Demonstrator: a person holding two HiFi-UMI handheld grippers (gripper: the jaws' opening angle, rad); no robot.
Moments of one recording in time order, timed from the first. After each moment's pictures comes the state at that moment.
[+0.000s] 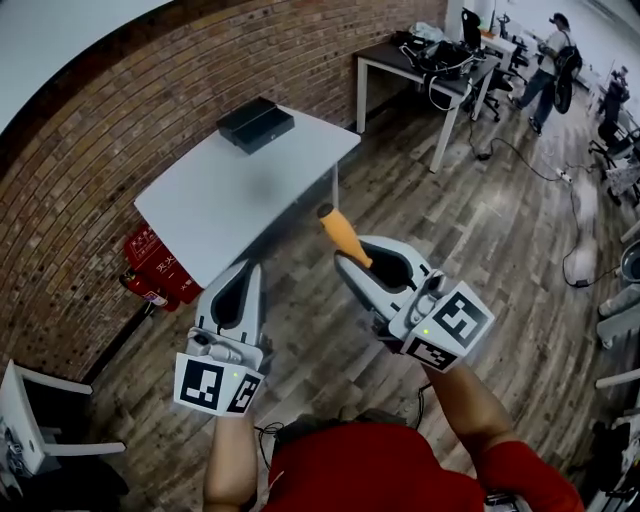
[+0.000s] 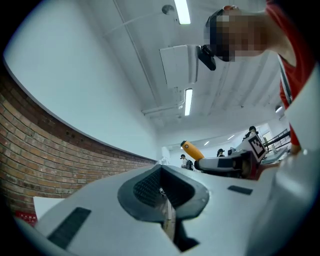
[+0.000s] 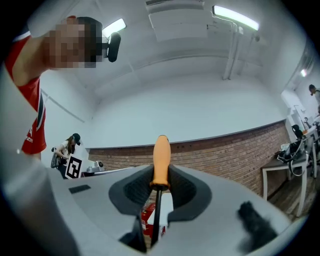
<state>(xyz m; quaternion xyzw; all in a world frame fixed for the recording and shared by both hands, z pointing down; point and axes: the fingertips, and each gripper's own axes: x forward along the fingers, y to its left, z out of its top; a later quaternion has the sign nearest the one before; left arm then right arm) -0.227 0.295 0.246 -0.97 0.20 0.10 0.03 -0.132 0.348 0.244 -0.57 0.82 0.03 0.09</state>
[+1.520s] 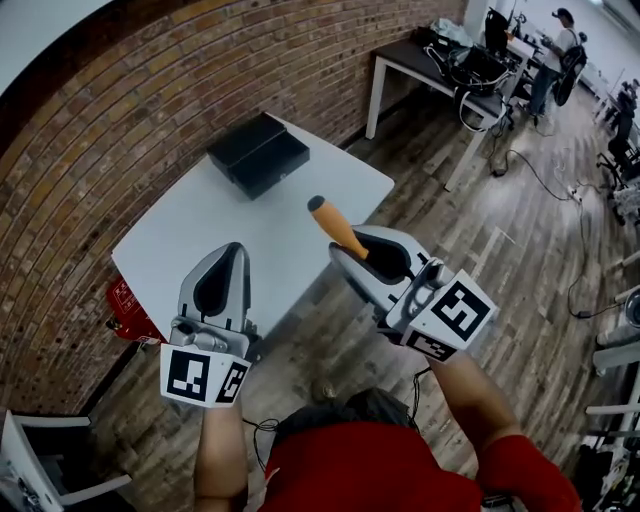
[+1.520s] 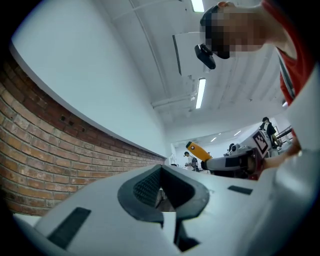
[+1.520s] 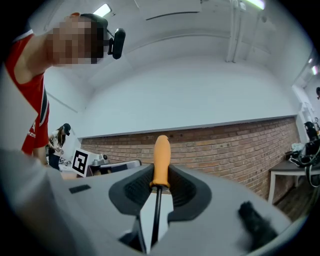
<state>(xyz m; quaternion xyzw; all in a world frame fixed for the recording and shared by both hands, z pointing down) -0.095 -0.055 0.258 -0.97 0.22 0.09 0.04 0.002 0.010 0.262 -0.55 0.83 0.02 0.04</state>
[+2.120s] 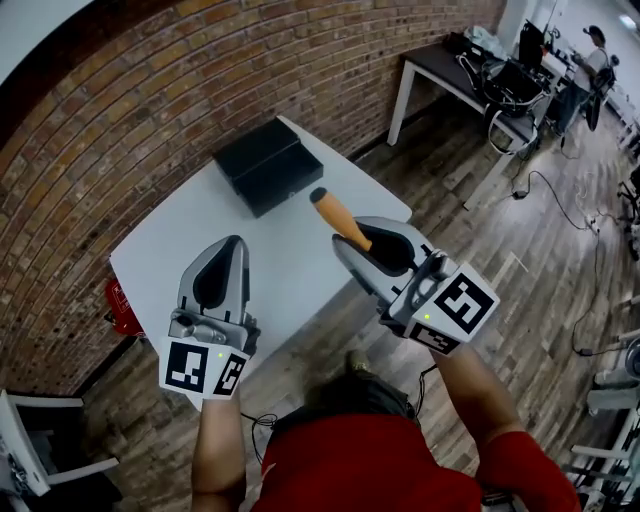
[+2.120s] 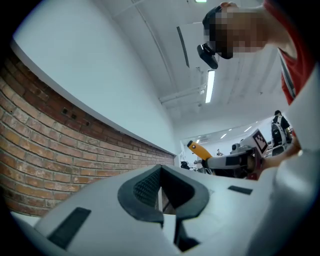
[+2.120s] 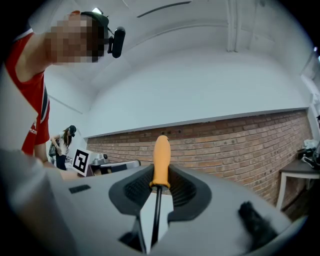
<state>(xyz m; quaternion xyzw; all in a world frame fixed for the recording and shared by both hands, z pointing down) -0.023 -0.141 0.269 -0.96 0.27 0.08 0.03 0.085 -0.084 0.270 -0.51 0.86 0.01 0.04</state>
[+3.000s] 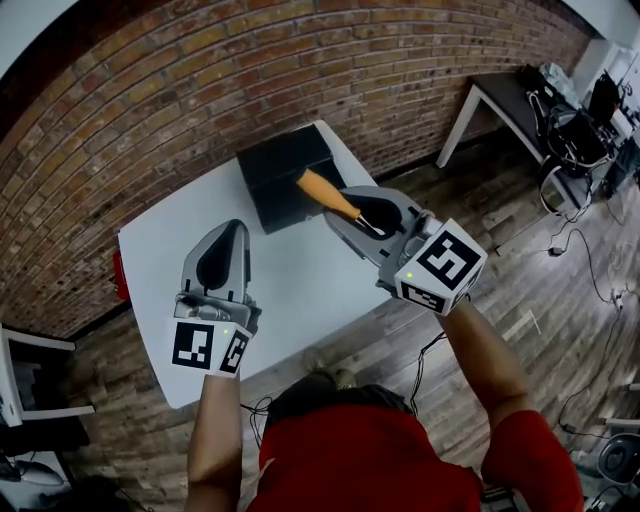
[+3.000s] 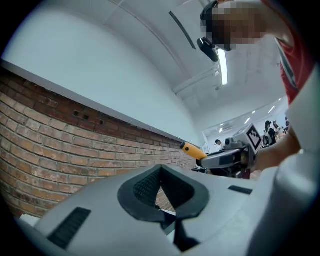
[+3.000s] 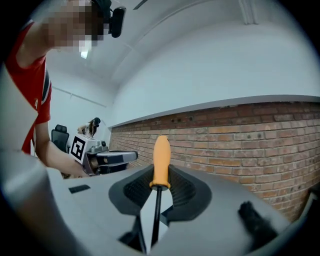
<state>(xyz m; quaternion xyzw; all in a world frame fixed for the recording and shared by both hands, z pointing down) 0.040 -0.246 0.293 -0.91 0.41 0.05 0.05 0.155 -0.238 0.298 -0.37 0.93 0.04 -0.05</state>
